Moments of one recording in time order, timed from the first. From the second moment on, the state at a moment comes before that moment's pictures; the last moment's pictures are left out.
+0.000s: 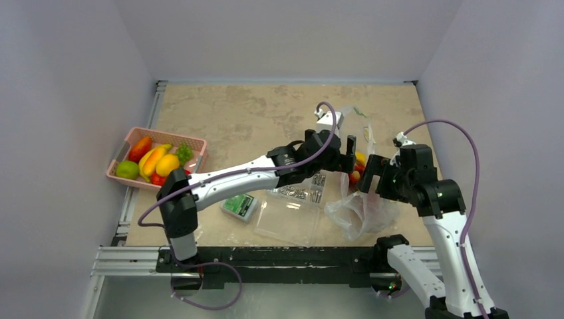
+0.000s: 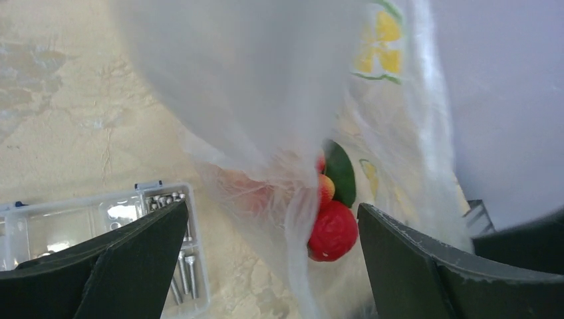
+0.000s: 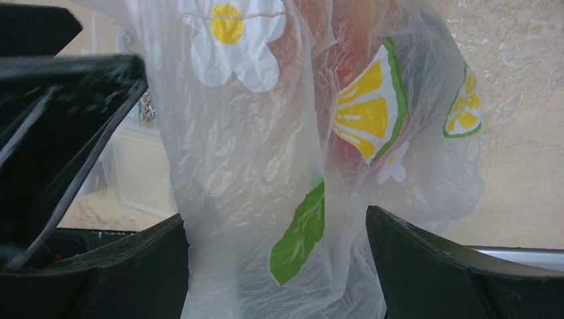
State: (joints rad) left arm -1.14 1.75 1.57 -0.29 -0.39 -0.65; right arm 0.16 0.78 1.06 -1.18 -0.08 0.42
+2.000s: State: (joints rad) left arm -1.02 1.94 1.61 -0.27 -0.47 -0.93; right arm 0.18 0.57 1.06 -1.13 0.09 0.57
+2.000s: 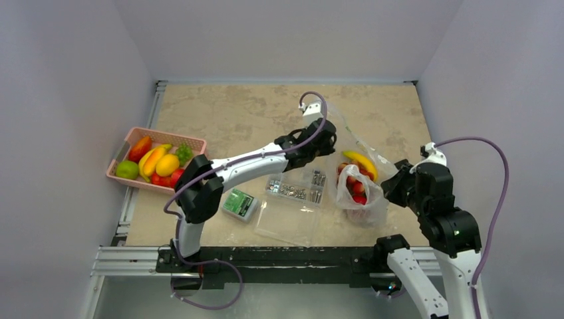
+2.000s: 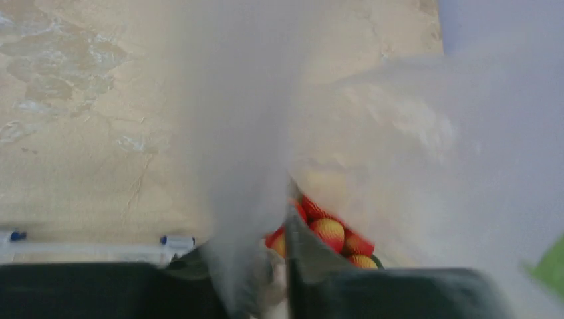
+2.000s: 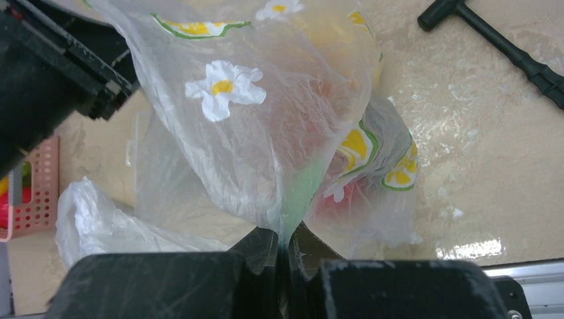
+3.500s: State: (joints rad) left arm -1.04 1.44 1.31 -0.14 0.23 -0.54; right arm 0.26 0.67 1.08 -1.10 0.03 0.44
